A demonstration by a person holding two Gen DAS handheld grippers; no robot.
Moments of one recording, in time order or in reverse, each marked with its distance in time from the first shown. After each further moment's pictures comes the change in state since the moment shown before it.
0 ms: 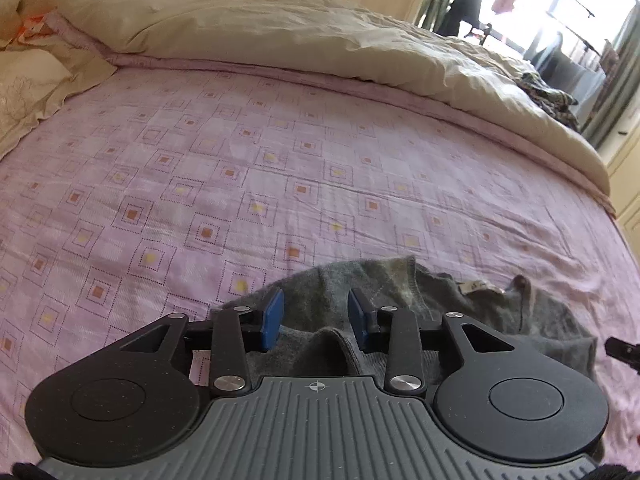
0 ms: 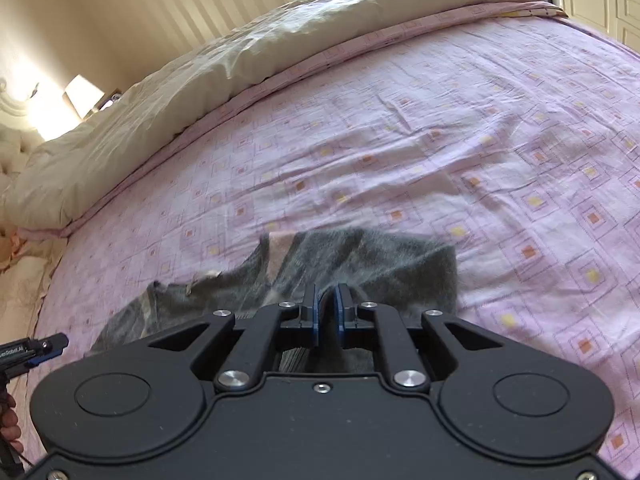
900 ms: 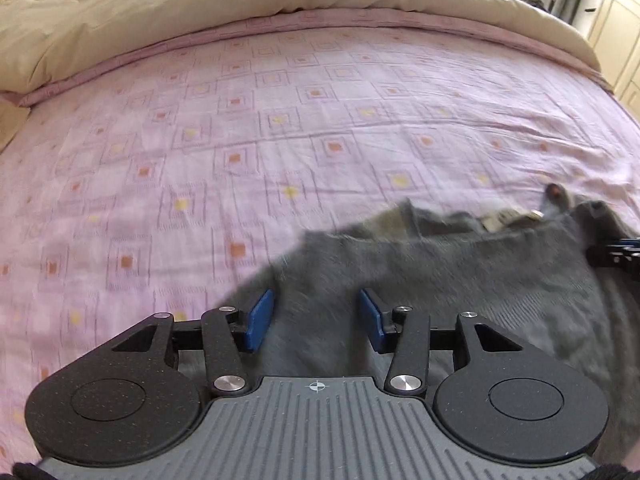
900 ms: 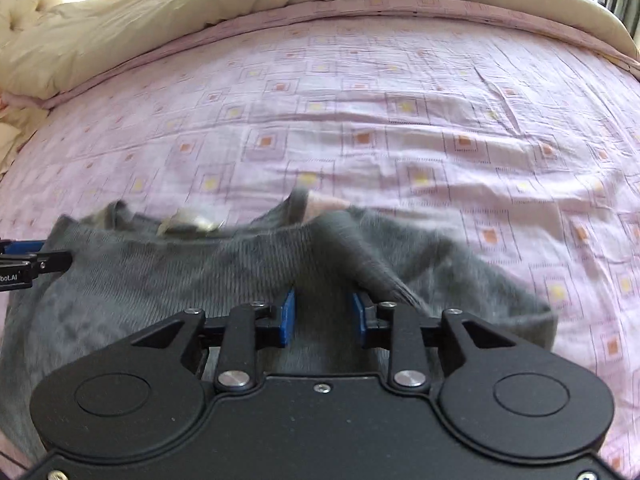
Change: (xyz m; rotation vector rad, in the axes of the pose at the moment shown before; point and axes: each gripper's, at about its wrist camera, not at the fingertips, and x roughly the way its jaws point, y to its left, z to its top) left arm 0.093 -0.031 0.016 0.285 0.160 0.038; right arm 0.109 0.056 0.011 -0.320 0.176 -0.079
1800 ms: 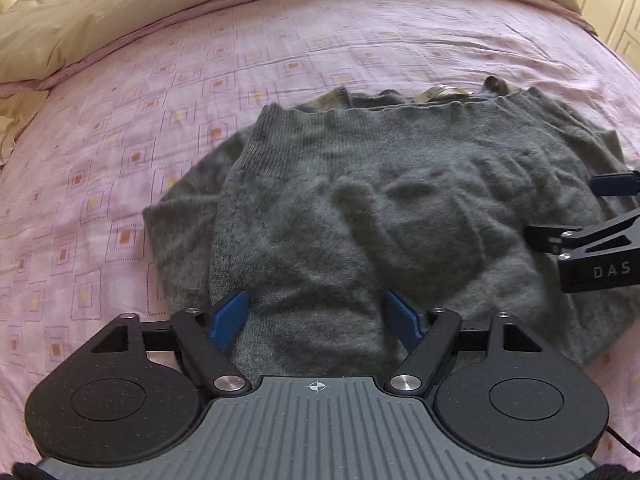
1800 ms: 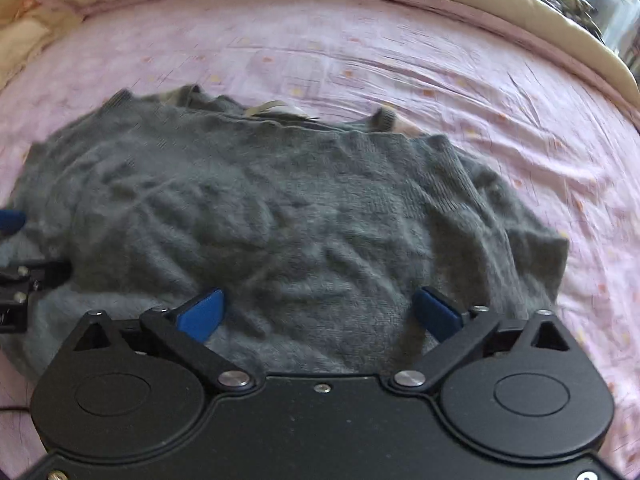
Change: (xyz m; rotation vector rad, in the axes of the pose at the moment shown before) left arm -0.050 -0.044 -0.090 0.062 0.067 0.046; right arm -0.024 0.073 -0.076 -0.200 0.024 -0.104
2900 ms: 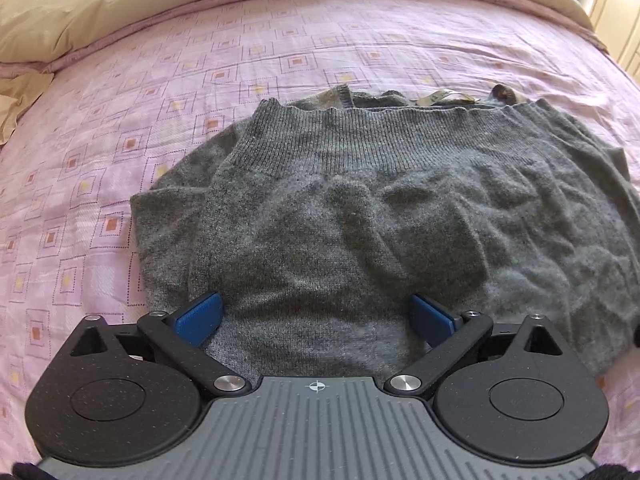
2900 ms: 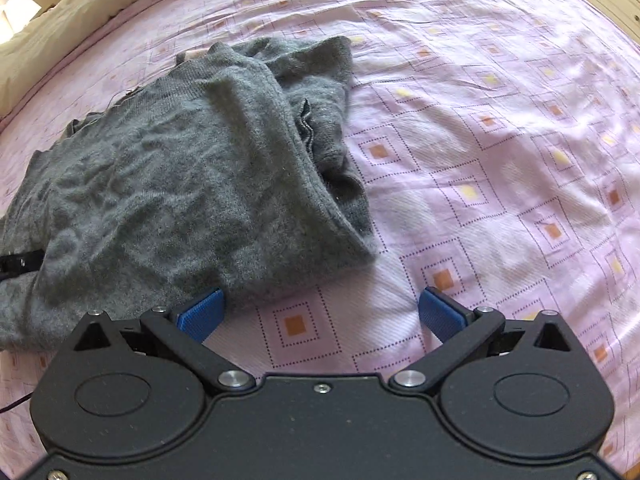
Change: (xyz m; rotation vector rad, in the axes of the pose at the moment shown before) left arm 0.004 -0.011 0.006 -0.064 0.008 0.010; right arm -0.053 -0.098 -0.110 0.471 0.089 -0.013
